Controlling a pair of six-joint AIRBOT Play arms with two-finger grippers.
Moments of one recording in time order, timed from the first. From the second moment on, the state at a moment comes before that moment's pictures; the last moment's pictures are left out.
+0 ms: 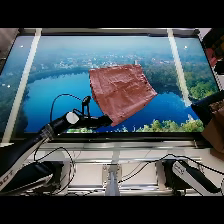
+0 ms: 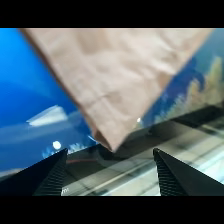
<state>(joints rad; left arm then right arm) -0.59 -1.24 0.60 0.57 -0.55 -1.48 -0.43 -1.07 1.36 -1.36 0.98 1.19</state>
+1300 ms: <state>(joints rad) -0.68 -1.35 0.68 0.54 -0.35 -1.53 -0.43 -1.10 1.32 -1.33 1.02 1.20</state>
